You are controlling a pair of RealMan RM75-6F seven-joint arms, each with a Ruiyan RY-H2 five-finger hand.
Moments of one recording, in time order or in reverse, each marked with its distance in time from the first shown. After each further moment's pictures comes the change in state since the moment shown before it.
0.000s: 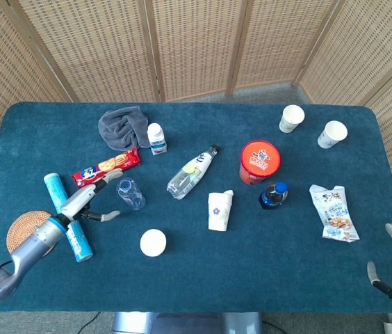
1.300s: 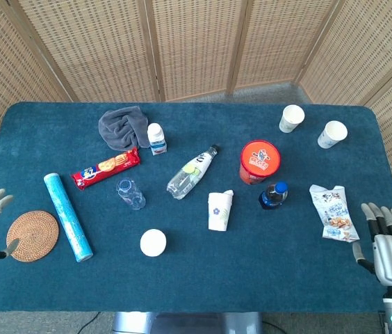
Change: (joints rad) left arm 0.432 0.513 0.054 -0.635 -0.261 0.297 0.887; right arm 0.133 -0.014 0.051 -0.018 0.057 -0.097 -0.341
